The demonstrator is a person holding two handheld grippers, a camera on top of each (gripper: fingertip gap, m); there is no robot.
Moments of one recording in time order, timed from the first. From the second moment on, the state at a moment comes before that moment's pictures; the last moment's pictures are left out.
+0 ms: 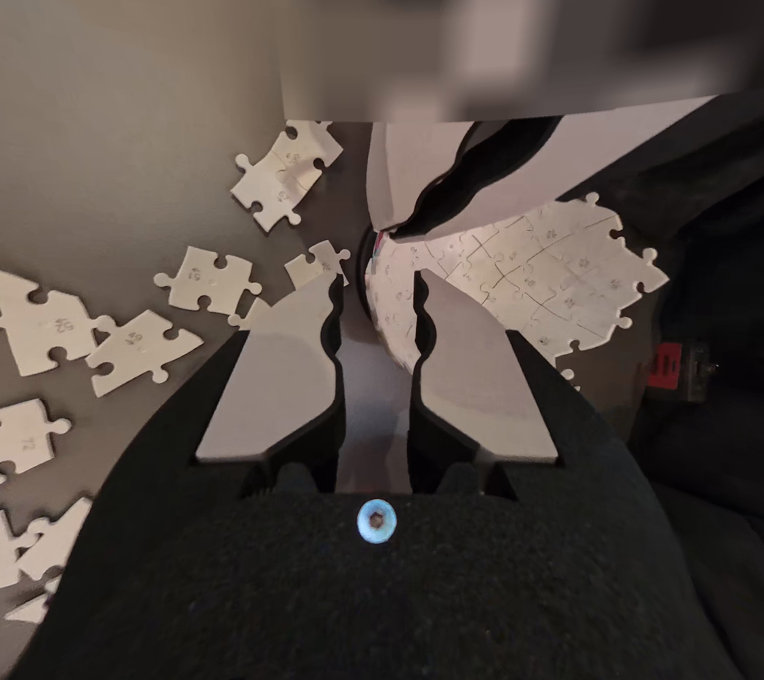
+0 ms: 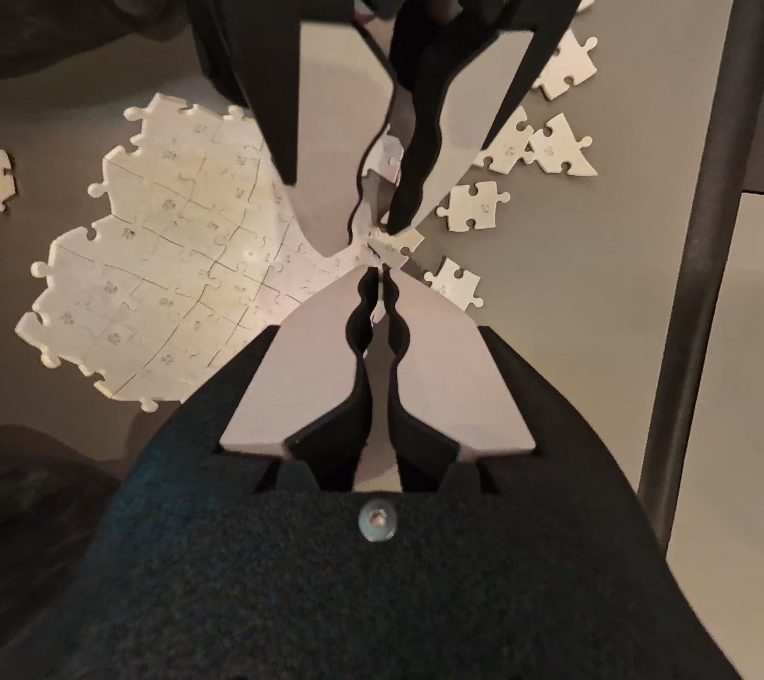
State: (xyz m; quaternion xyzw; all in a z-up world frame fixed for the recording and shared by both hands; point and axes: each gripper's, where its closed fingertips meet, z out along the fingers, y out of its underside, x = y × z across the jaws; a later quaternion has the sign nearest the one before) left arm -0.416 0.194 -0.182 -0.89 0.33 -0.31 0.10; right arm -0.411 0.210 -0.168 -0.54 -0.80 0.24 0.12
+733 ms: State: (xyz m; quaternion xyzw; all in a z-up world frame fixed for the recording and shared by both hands) left arm -0.409 0.207 -0.189 -0.89 0.32 -0.31 0.12; right arm -0.409 0.216 -0.169 -0.53 -0.80 0.22 0.14
